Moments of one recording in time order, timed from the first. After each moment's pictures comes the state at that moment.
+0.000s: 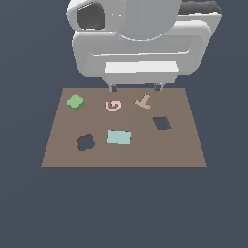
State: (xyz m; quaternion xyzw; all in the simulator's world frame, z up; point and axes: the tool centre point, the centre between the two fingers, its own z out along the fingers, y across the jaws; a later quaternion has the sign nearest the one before) arm 0.012 0.025 0.203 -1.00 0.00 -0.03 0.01
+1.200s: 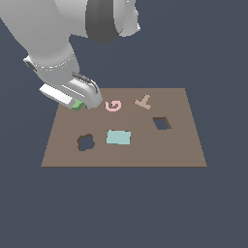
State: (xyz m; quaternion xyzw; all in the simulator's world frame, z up) arm -0.055 -0.155 0.069 -0.97 0.26 0.00 0.00
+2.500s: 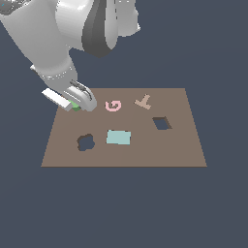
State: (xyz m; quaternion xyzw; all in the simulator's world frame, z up) arm -0.072 -0.175 0.031 -0.96 0.29 0.00 0.00
